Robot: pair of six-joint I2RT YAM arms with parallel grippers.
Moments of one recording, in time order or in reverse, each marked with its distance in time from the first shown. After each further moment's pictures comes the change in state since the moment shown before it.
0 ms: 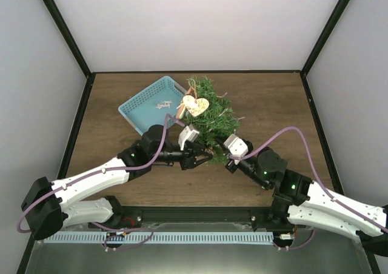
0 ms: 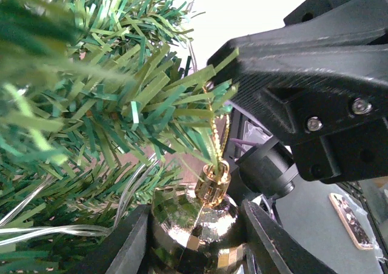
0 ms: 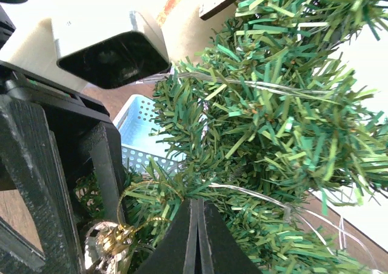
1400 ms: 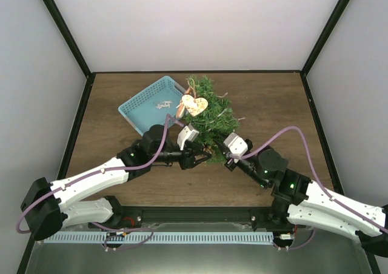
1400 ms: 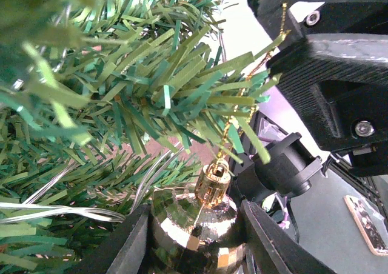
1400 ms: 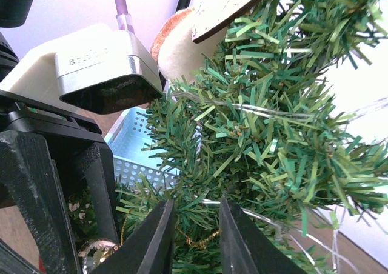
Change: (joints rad) left arm 0.000 -0.002 0.010 -0.066 -0.046 0.008; right arm -0.014 0.019 0.000 0.062 -0.010 -0.029
